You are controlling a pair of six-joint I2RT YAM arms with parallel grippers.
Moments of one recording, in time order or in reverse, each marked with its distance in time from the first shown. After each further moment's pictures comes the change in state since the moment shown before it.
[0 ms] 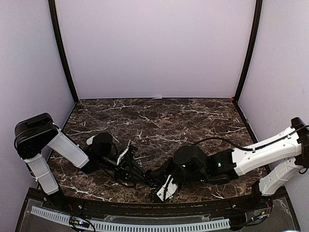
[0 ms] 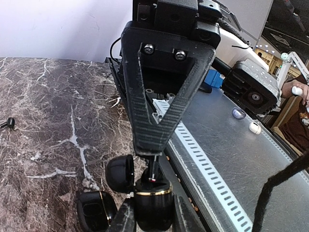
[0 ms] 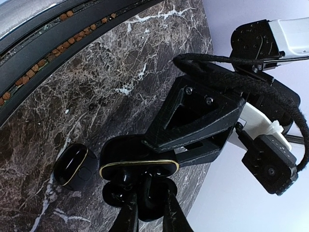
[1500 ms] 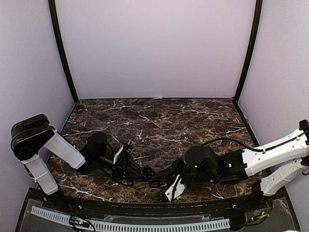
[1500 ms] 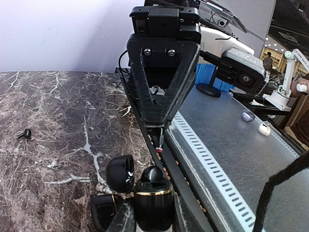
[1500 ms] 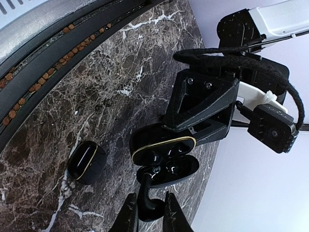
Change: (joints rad) left arm 0.021 -0.045 -0.051 0.089 -0.036 -0.007; right arm 0.001 -0.118 -0.087 0.005 -0.020 0.085
